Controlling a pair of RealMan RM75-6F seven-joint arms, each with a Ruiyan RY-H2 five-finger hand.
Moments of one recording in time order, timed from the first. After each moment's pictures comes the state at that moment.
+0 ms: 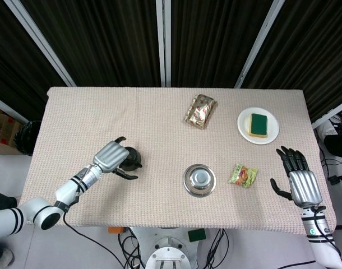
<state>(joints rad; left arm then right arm) -0.79 -1.30 -0.06 -1.58 1.34 0.81 0.20 0.16 -1.23 0.06 -1.60 -1.52 1.42 0.01</state>
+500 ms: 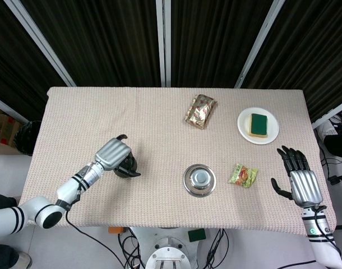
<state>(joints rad) -0.80 -1.29 -0.09 -1.61 1.32 0.83 0.21 0.17 -1.23 0.07 -1.60 -1.51 1.42 0.02</state>
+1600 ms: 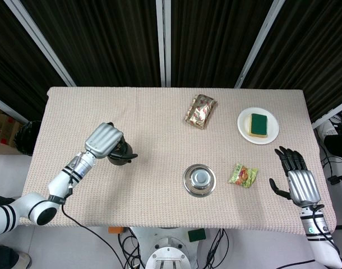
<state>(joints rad) -0.79 -1.22 -0.15 -1.65 1.29 0.92 0.22 0.17 -1.23 0.06 -1.60 -1.51 1.40 0.03</state>
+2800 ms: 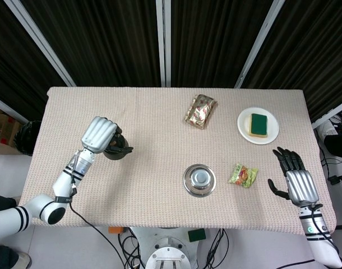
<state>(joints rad) -0.74 -1.37 -0.18 -1.49 1.33 1.12 0.16 0.18 -1.23 0.06 -1.60 -1.51 1.38 0.04</state>
